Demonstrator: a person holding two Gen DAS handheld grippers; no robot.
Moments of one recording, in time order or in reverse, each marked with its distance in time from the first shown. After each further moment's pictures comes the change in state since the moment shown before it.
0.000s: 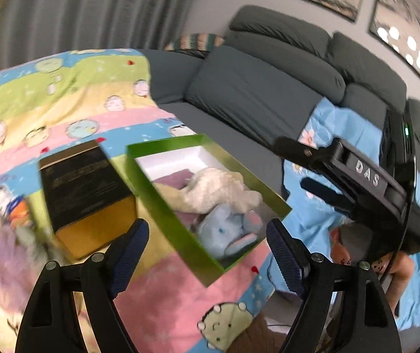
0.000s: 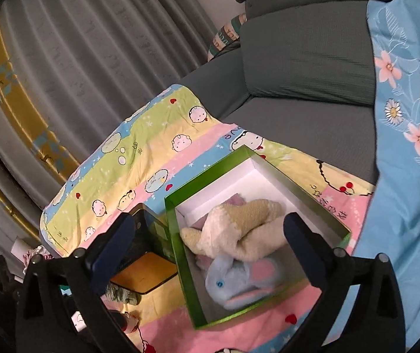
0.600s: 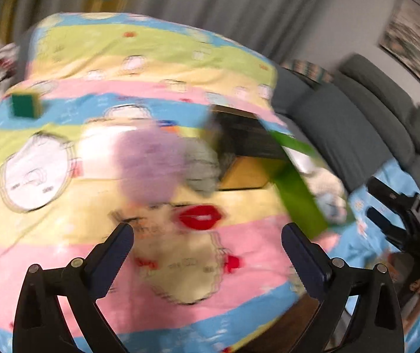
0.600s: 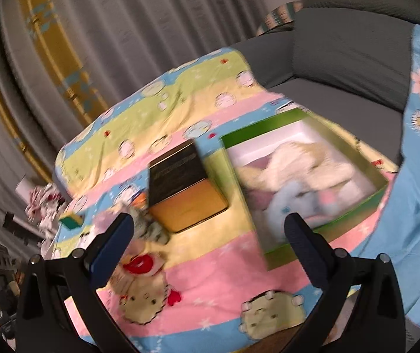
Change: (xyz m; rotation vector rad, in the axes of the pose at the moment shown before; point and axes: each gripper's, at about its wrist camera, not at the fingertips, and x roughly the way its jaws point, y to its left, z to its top) left arm -0.122 0.132 -0.105 -0.415 -0.062 0.327; right arm -0.013 0.082 -0.074 -0.216 0.163 0.087
